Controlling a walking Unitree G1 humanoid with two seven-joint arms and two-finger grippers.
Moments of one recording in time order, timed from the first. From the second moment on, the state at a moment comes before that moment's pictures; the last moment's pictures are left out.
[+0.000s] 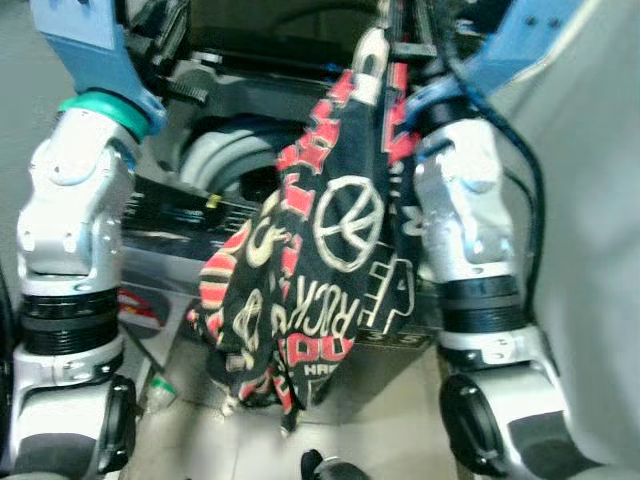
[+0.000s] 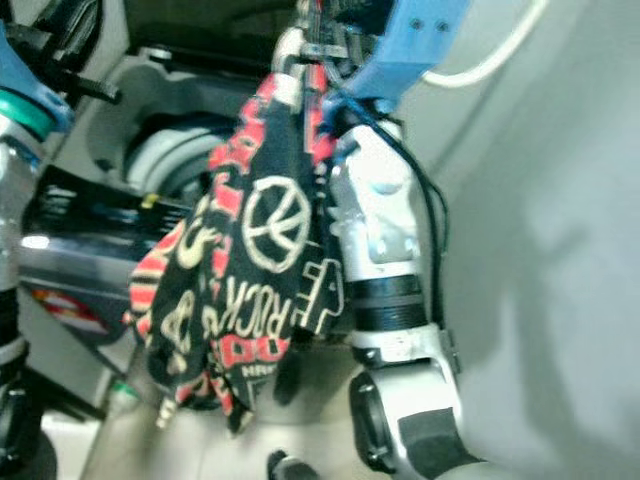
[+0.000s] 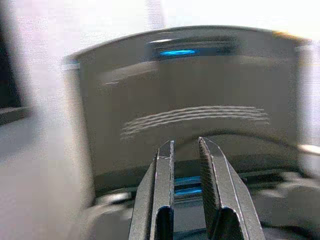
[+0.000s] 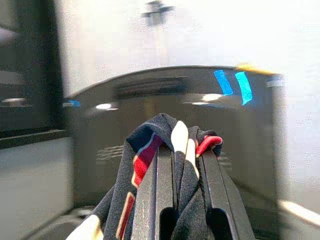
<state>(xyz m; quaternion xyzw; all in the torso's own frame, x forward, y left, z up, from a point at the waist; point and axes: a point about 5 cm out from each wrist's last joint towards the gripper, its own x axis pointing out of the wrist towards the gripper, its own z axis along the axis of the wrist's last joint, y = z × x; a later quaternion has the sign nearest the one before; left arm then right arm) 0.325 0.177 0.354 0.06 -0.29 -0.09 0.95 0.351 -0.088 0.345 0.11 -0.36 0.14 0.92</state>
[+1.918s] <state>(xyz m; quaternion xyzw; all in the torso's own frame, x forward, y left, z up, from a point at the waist) 0.317 0.178 0.364 0.09 -0.34 -0.12 0.93 0.356 -0.096 0.351 0.08 -0.37 0.16 0.91</state>
